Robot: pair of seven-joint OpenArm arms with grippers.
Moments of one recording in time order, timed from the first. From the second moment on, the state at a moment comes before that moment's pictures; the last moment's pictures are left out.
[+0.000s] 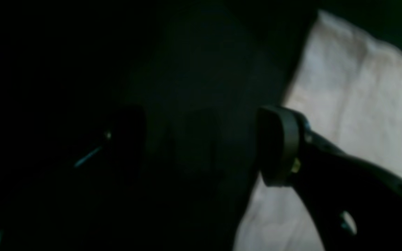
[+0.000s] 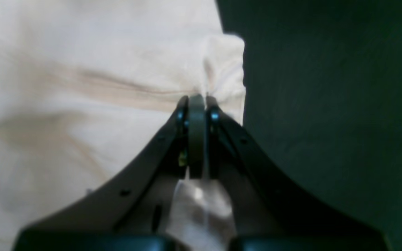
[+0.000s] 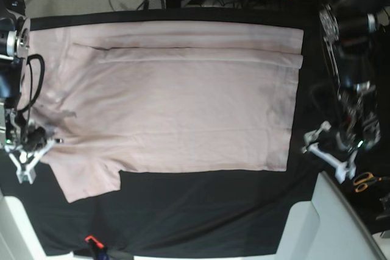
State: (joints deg) left arm -25.7 -20.8 -9.8 46.3 -13.7 -8.9 43.6; right arm 27.8 19.9 7.7 34.3 1.9 20.2 -26.3
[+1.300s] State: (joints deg) left arm -35.7 -13.4 -5.8 16.0 -14.5 -8.9 18.2; right arm 24.3 19.8 7.8 41.5 1.9 20.2 -29.5
